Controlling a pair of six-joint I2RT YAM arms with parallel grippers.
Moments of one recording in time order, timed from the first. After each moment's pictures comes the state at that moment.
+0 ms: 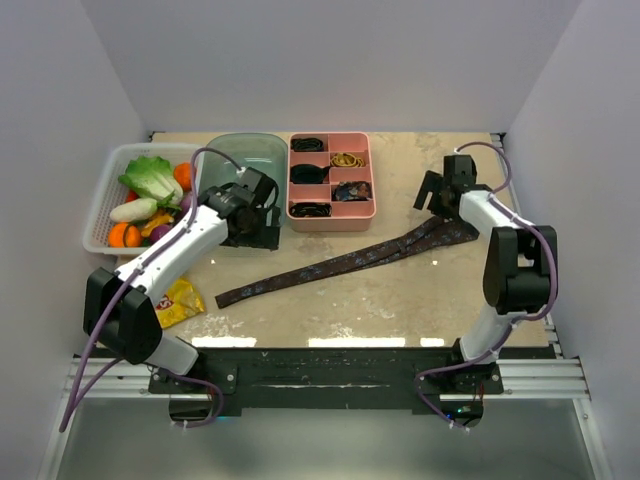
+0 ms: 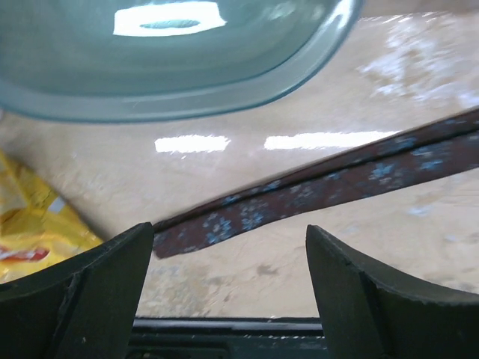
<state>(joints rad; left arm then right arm) -0.51 1.49 1.26 -0.98 -0.25 -0.43 0.03 1.75 1.19 -0.34 0.13 0.37</state>
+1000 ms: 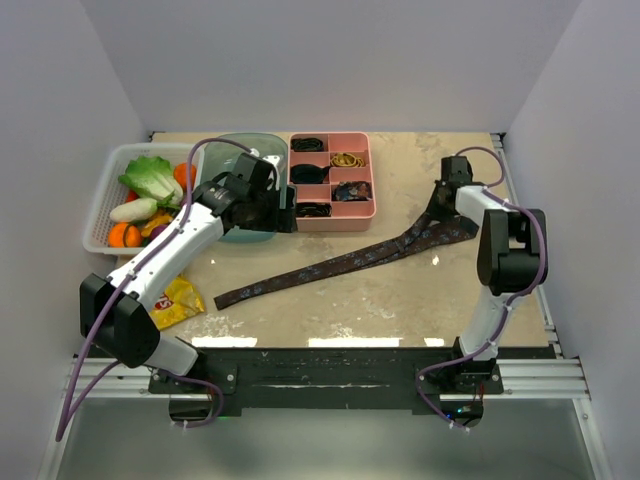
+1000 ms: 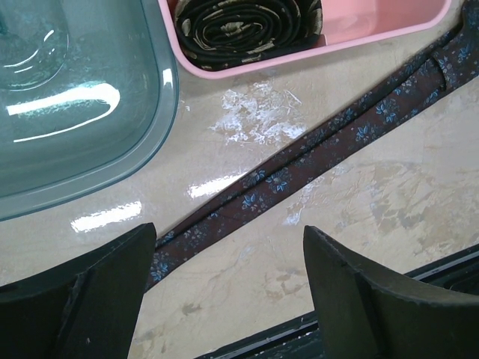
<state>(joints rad) -0.51 1.47 1.33 -0.78 0.03 -0.39 0.01 1.93 1.27 -0.35 0.13 0.39</state>
